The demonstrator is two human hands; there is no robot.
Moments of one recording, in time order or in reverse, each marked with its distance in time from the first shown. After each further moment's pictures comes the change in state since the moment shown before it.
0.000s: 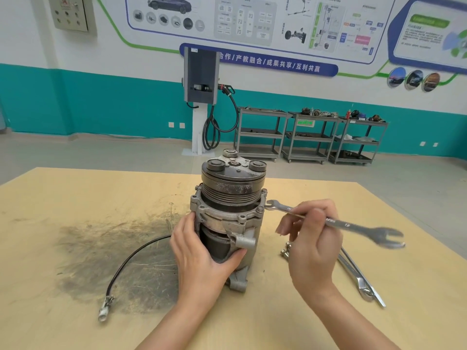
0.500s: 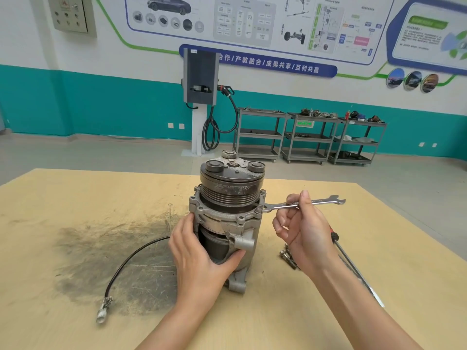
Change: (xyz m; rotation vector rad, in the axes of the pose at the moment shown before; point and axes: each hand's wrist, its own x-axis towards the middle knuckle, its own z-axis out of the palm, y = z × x) left_hand 0.000 -0.001 0.001 -0.012 -0.008 -0.010; right_hand 0.026 0.026 -0.014 0.394 -0.132 0.865
